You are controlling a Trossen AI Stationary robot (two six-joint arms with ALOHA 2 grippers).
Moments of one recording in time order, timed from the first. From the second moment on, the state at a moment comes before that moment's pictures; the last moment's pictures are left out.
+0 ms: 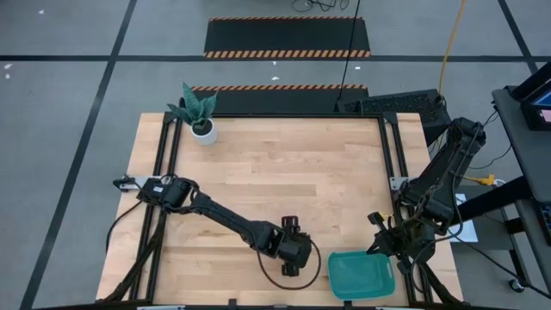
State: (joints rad) left arm -0.40 2.28 1.83 -0.57 -0.29 -0.27; right arm 1.04 0.94 0.65 -0.57 0.33 0.54
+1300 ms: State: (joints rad) left arm -0.40 2.28 1.83 -0.49 -0.23 -0.31; right arm 1.04 1.00 0.65 -0.36 0.57 0.19
